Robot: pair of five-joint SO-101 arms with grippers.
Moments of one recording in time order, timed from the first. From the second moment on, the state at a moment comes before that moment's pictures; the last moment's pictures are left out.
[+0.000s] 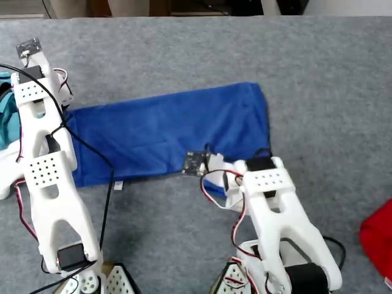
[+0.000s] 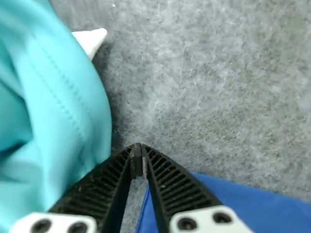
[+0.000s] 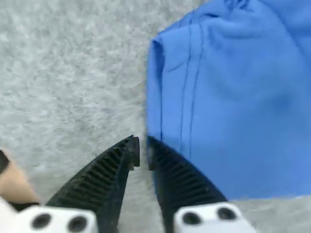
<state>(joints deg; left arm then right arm) -22.3 61.9 -64.6 80.6 -1.1 -12.2 -28.3 62.0 61.1 56.1</state>
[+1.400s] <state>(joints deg) -22.3 61.9 -64.4 80.6 -1.1 -11.8 -24.8 65.9 54.5 66.9</state>
